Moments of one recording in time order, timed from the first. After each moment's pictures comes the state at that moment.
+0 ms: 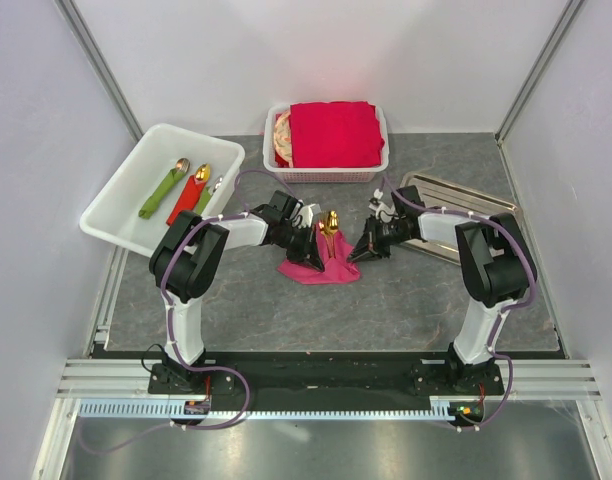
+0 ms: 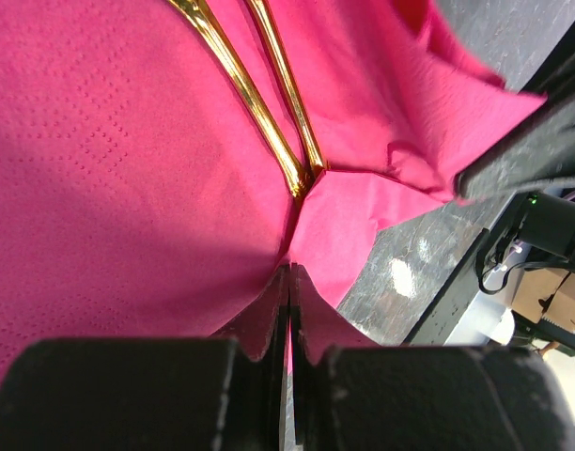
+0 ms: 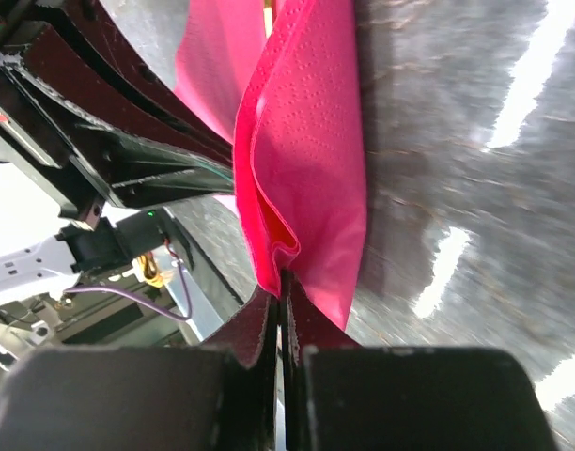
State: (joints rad) left arm -0.52 2.00 1.15 -0.21 0.68 -0.39; right arm 0.26 1.87 1.03 -0.28 -0.85 0.50
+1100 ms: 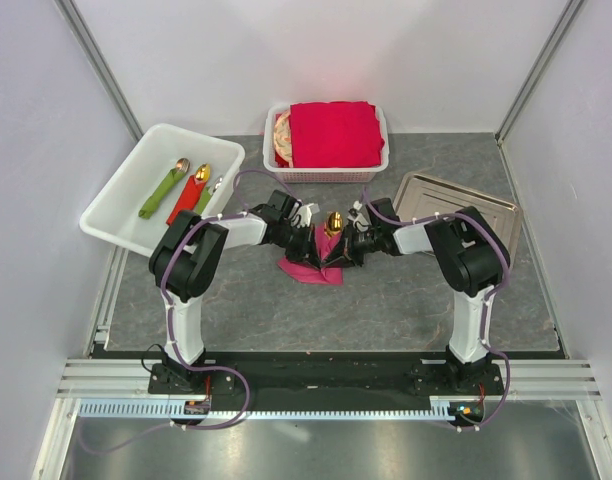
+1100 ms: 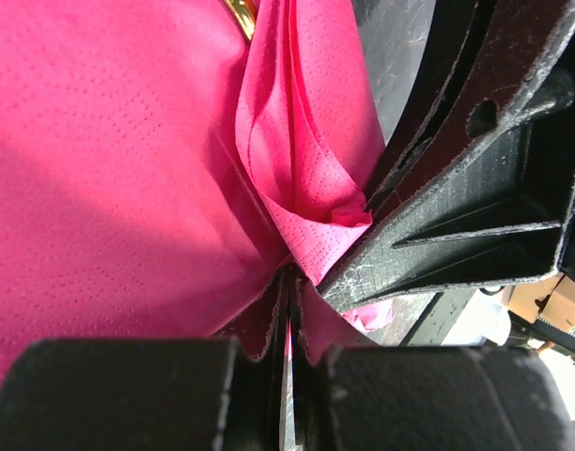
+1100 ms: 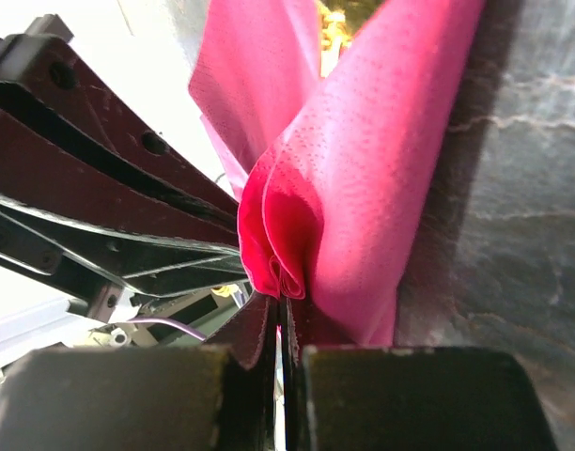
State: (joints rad) left arm -0.52 2.00 1.15 -0.21 0.68 -0.39; right arm 0.42 2.00 0.96 0.16 -0.87 0.91
